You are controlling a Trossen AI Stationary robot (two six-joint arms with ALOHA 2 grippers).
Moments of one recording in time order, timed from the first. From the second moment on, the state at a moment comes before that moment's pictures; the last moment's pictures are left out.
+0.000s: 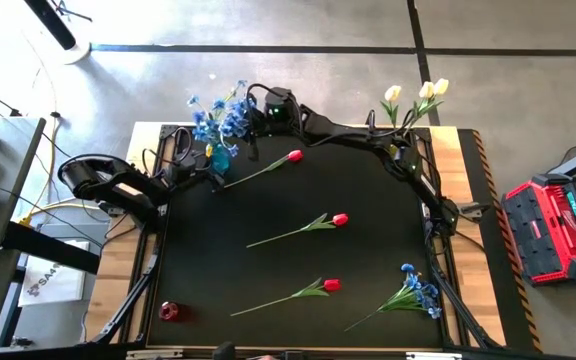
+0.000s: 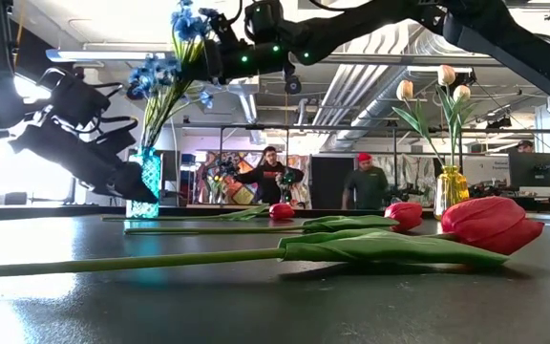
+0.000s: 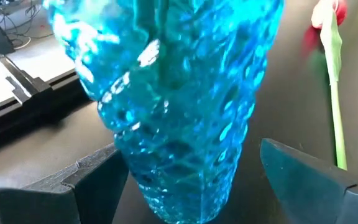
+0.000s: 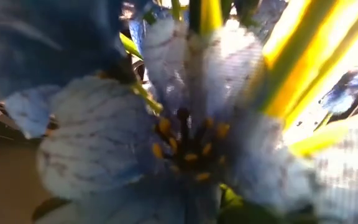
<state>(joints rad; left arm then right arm) 0.75 1.42 0.03 0.93 -0.14 0.04 -0.37 2.32 2.13 0.04 -0.41 -0.36</state>
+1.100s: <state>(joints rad) 0.73 1.42 0.04 0.91 -0.11 0.04 -0.35 2.39 2.13 0.09 -0.34 -0.32</state>
